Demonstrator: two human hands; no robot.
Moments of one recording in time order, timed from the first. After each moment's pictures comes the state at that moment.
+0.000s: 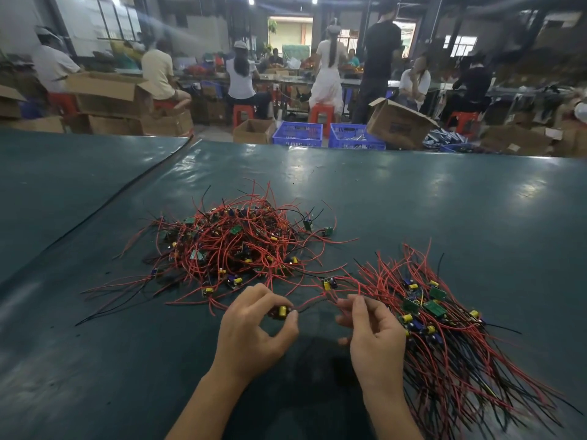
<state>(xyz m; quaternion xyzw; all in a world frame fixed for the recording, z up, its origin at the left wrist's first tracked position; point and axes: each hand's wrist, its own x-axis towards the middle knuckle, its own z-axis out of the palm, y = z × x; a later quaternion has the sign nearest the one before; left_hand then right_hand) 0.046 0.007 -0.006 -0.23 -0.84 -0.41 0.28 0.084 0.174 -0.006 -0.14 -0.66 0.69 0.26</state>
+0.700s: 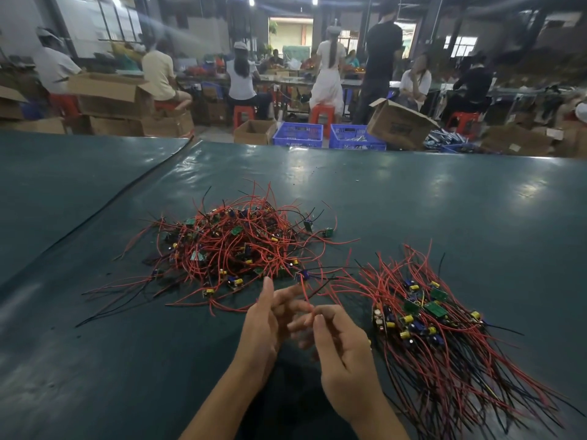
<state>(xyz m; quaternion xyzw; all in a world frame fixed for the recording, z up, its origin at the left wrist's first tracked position) 0.048 0.036 0.008 0.02 -0.50 -0.85 -0.13 0.103 0.151 0.005 0.13 -0.74 0.63 0.19</state>
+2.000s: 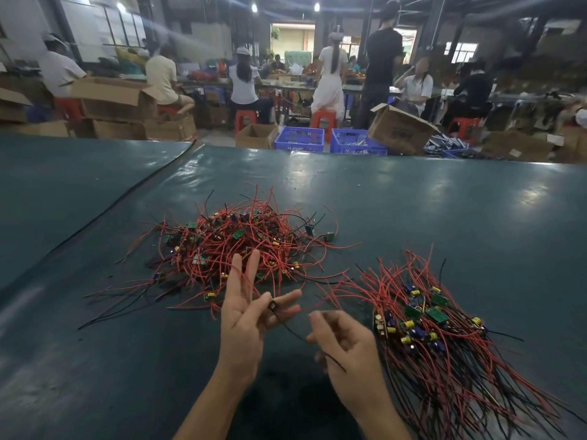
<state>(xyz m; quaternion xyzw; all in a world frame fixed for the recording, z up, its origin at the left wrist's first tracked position) 0.047 0.018 0.008 -0.14 -0.50 -0.85 0.08 0.101 0.153 0.013 0.00 -0.69 0.72 0.11</state>
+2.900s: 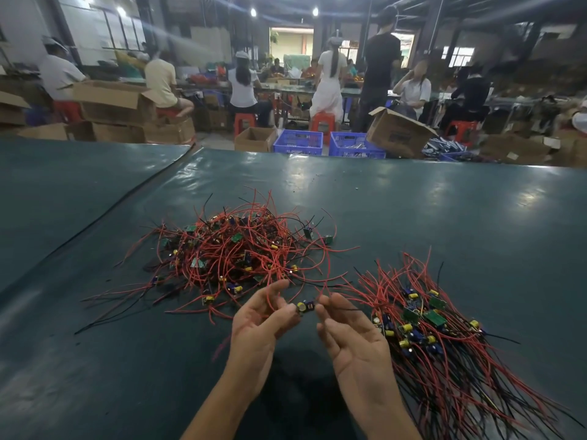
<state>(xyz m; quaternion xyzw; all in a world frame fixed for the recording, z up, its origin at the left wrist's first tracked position) 0.047 0.031 -0.001 -0.05 -0.47 -0.88 0.00 0.093 0.161 0.019 -0.10 -0.36 0.93 0.06</state>
